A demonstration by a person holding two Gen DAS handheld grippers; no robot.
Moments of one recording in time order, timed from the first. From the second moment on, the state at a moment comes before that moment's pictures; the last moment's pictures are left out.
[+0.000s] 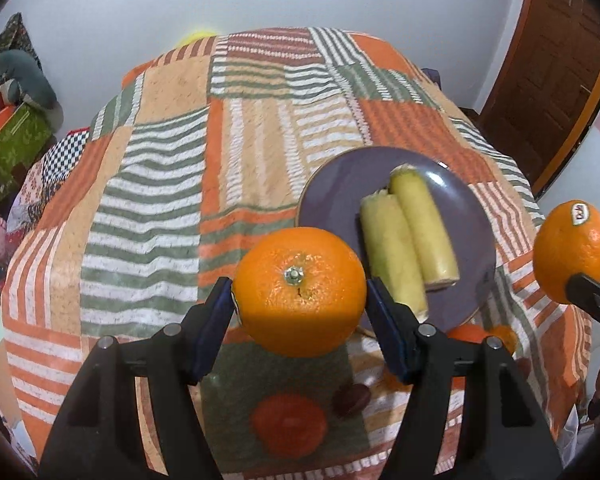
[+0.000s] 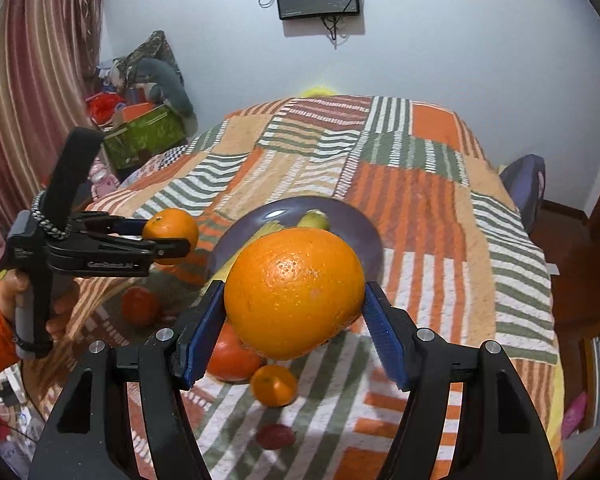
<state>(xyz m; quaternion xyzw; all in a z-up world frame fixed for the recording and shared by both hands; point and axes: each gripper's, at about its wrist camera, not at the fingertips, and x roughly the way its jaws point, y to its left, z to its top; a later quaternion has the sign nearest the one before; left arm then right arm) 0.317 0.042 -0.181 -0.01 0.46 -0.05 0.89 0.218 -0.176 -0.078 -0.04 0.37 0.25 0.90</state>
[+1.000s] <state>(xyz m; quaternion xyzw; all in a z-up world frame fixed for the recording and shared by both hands) 0.382 0.018 -0.206 0.00 0.48 -0.08 0.88 0.316 -0.171 -0.126 -0.02 0.40 0.21 0.89</state>
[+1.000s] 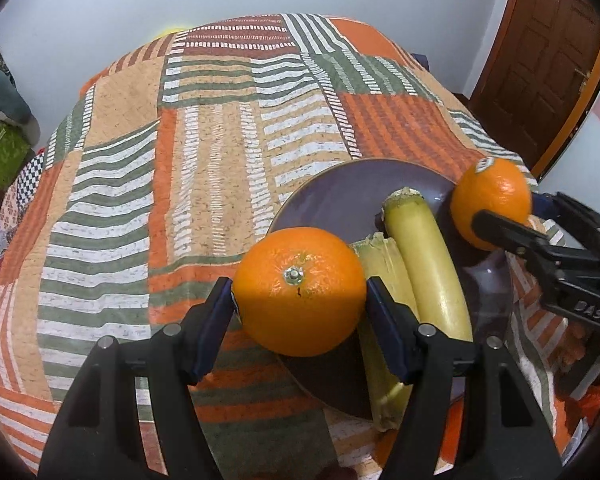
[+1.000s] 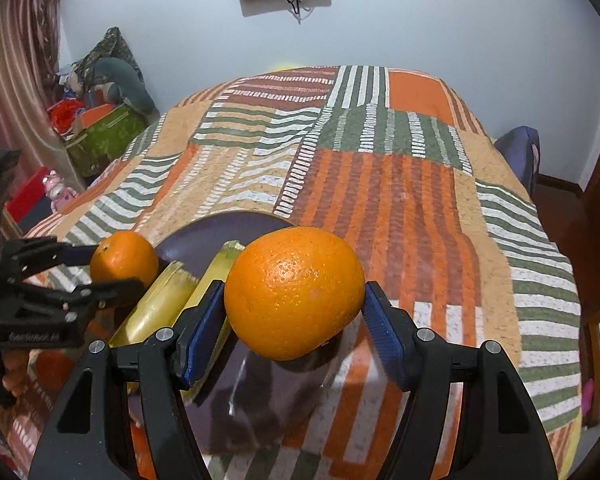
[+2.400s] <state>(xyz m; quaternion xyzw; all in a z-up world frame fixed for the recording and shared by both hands) 0.344 0.019 -0.171 0.01 0.43 -0.07 0.90 0.277 -0.168 -0.104 -0.04 0.39 0.23 0.89</state>
